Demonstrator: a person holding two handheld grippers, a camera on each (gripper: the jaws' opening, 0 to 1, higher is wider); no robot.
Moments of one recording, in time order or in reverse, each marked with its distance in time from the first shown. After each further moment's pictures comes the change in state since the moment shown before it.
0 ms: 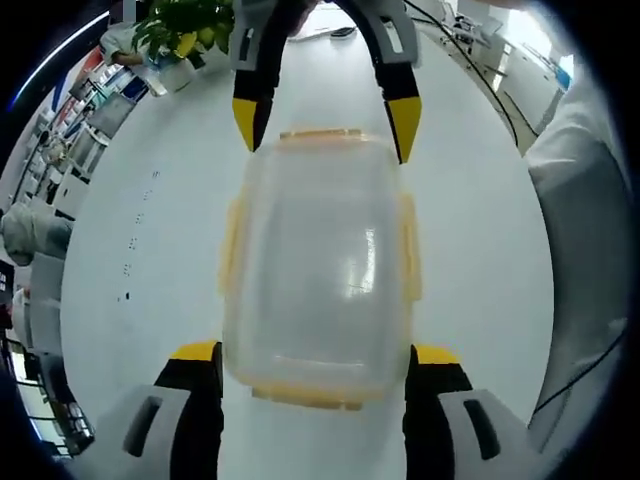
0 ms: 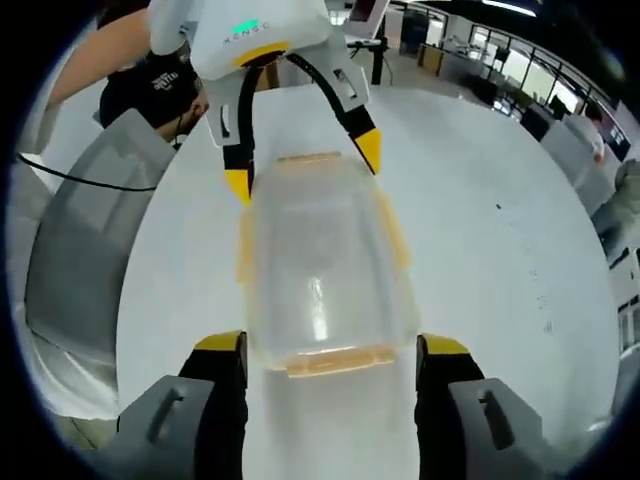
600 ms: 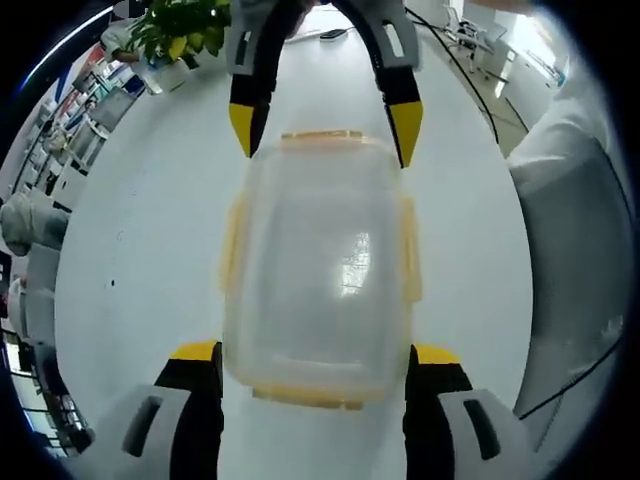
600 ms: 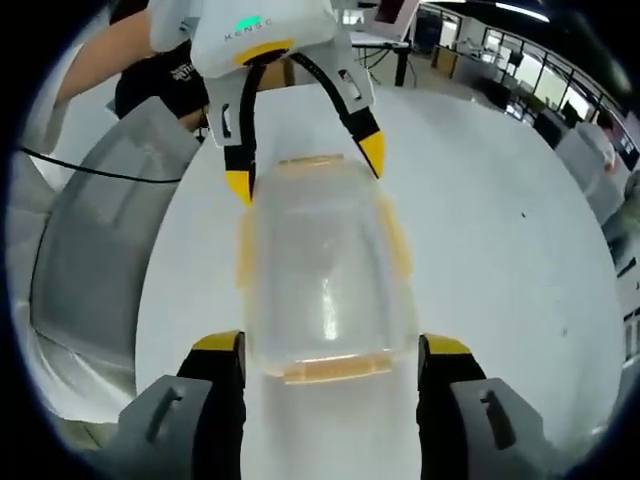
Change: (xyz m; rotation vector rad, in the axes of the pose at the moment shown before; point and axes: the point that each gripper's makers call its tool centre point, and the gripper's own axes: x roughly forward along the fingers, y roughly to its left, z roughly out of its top) left arm -0.011 -0.042 -0.003 -0.030 0.005 -0.021; right arm 0.000 0.039 0.004 -0.023 -0.001 0.043
